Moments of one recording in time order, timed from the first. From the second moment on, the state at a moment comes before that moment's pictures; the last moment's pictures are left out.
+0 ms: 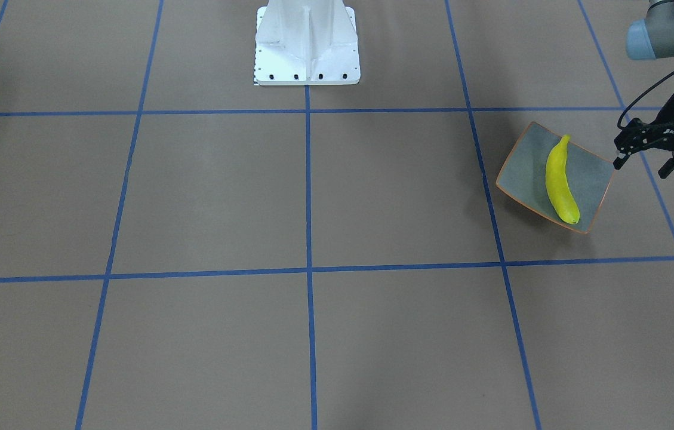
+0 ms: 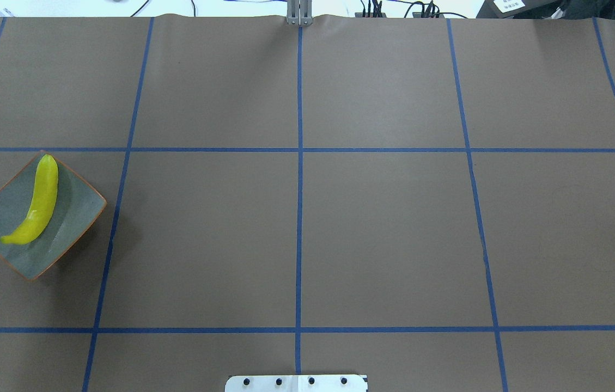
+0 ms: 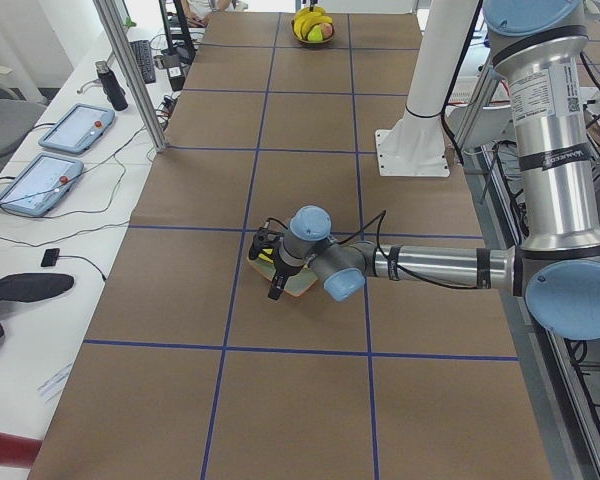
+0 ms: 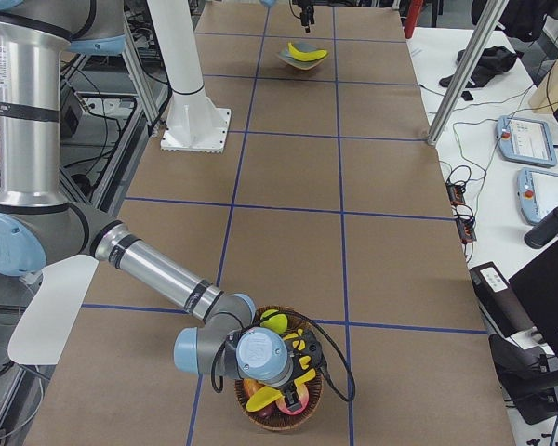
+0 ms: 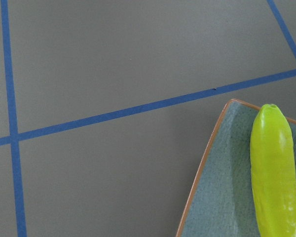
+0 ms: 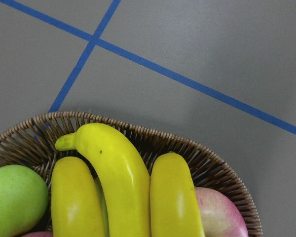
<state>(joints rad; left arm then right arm) -1.09 -1.35 -1.73 -2.43 -2.10 -0.60 1.74 -1.67 1.19 -1.04 2.40 -0.52</state>
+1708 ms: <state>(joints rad) -1.09 -1.36 -1.74 -2.44 -2.10 -0.64 1.80 -1.60 1.26 -1.25 2.49 -0.55</state>
